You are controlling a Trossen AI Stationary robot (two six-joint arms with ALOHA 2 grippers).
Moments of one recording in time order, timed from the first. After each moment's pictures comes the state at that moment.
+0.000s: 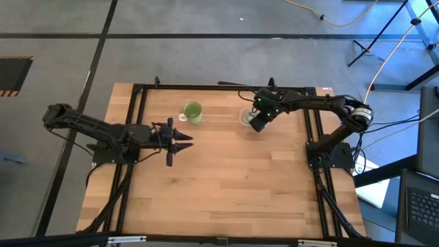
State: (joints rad) left arm -0.20 0.83 0.44 0.22 -0.31 -0.21; right arm -0.55 1.57 0.92 -0.57 -0.11 0.25
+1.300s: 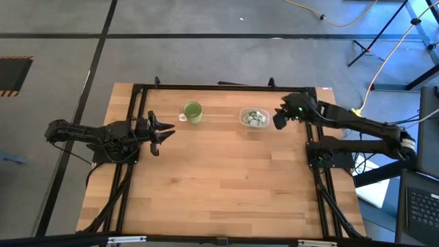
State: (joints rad) left arm -0.09 0.25 0.13 0.17 -0.35 -0.11; right arm -0.43 0.86 0.70 -0.59 0.31 0.34
